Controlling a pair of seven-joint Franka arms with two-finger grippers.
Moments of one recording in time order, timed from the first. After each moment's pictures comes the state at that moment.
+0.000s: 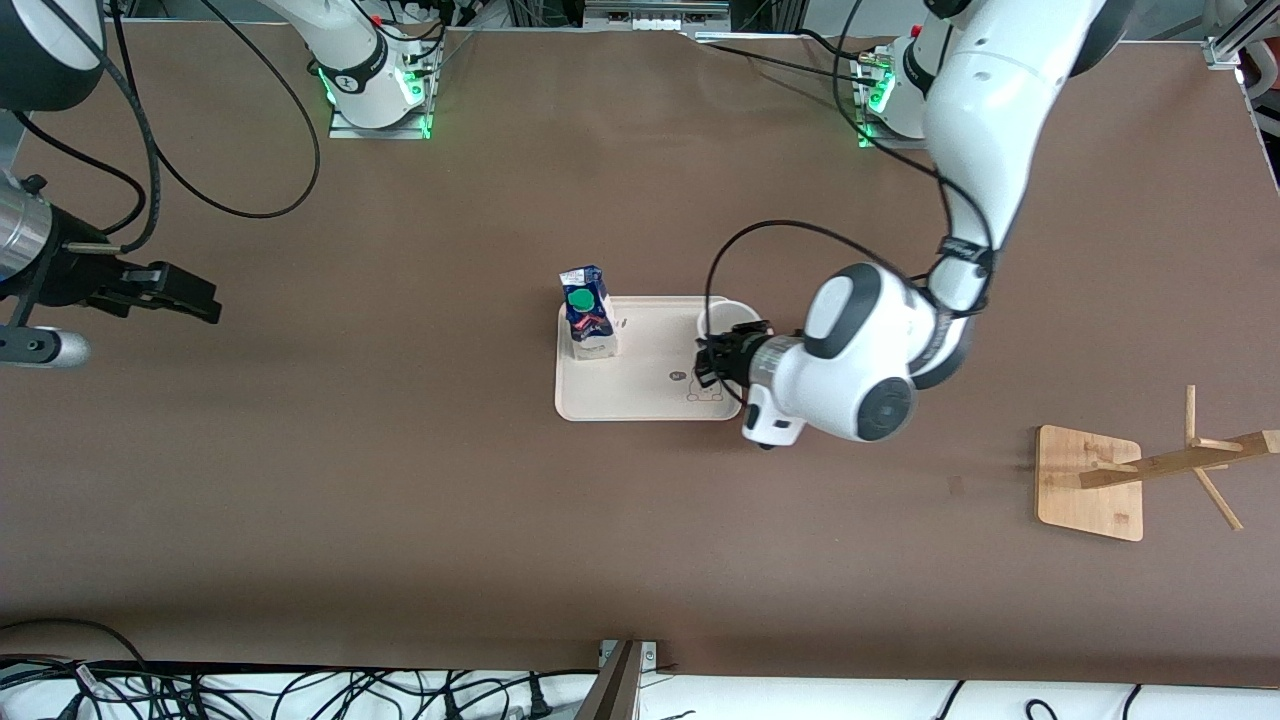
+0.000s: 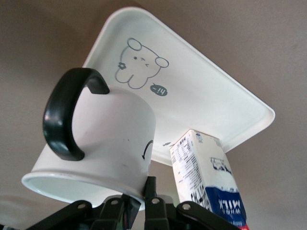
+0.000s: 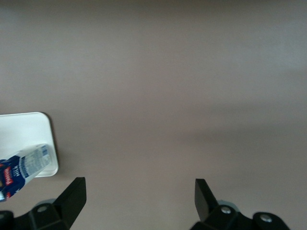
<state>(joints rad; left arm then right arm) -0.32 0.83 -0.20 -1.22 -0.50 1.76 -0.97 0.24 0.37 -0.23 -1.10 0.08 1.40 0.12</state>
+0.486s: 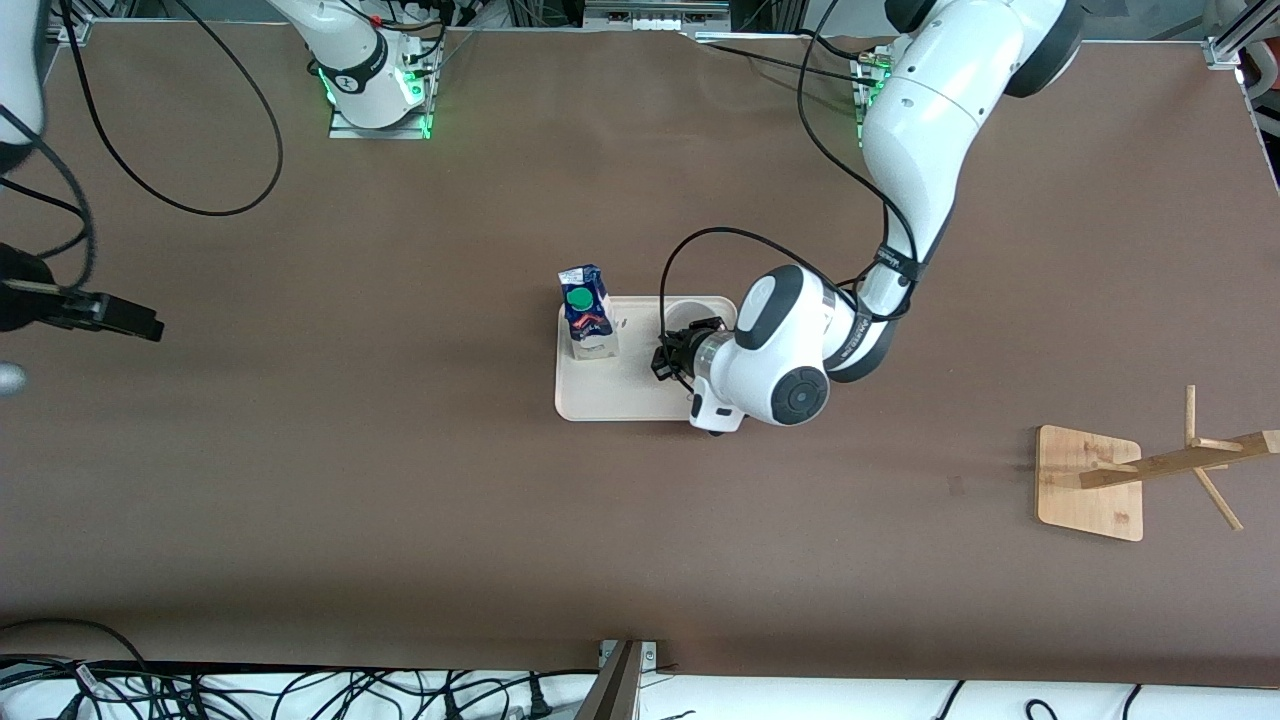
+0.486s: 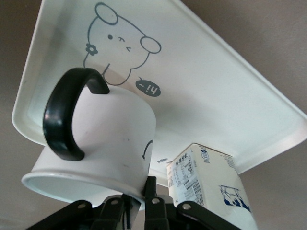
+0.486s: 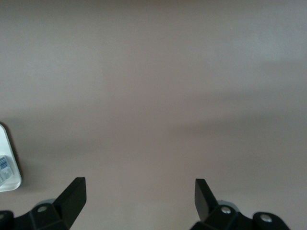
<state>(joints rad) -0.41 0.91 -0.18 -1.22 -0.49 1.84 -1.00 -0.07 0.34 0.08 -1.27 -0.06 1.53 0.11</state>
